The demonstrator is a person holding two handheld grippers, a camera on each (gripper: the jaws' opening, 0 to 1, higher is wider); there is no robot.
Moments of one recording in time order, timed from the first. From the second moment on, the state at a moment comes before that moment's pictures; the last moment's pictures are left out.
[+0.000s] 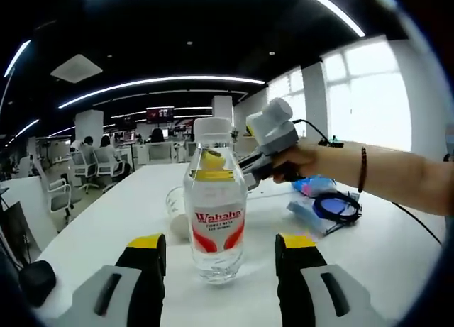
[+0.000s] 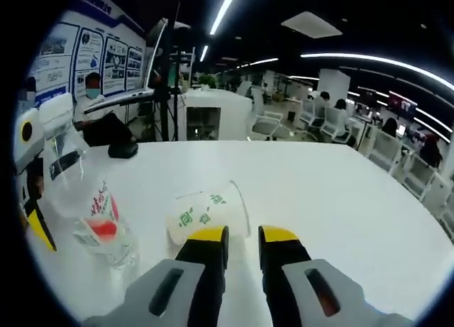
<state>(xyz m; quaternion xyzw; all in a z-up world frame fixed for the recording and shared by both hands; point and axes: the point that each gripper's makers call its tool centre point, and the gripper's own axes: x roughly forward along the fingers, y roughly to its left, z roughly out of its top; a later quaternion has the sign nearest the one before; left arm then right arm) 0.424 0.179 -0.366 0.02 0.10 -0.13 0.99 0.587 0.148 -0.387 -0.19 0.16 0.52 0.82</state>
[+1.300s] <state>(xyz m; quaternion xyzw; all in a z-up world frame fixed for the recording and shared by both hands) 0.428 0.172 -0.375 0.06 0.13 -0.14 0.98 0.608 0.160 -0.400 -0.17 0.15 0.54 0.81</state>
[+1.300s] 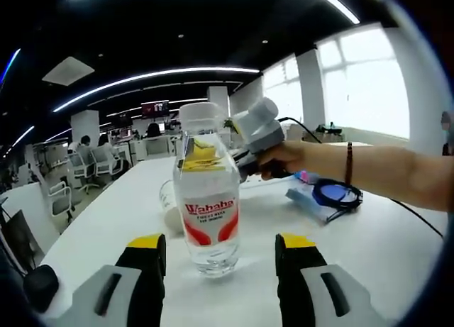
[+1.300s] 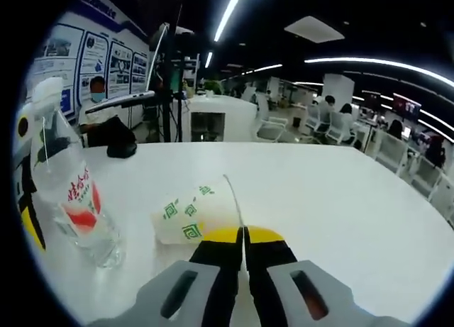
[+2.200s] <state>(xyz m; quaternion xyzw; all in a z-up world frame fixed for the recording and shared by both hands) 0.426 0.172 -0.377 0.07 0.13 -0.14 0.98 0.603 0.164 -0.404 -0.16 0.15 0.56 0.80</state>
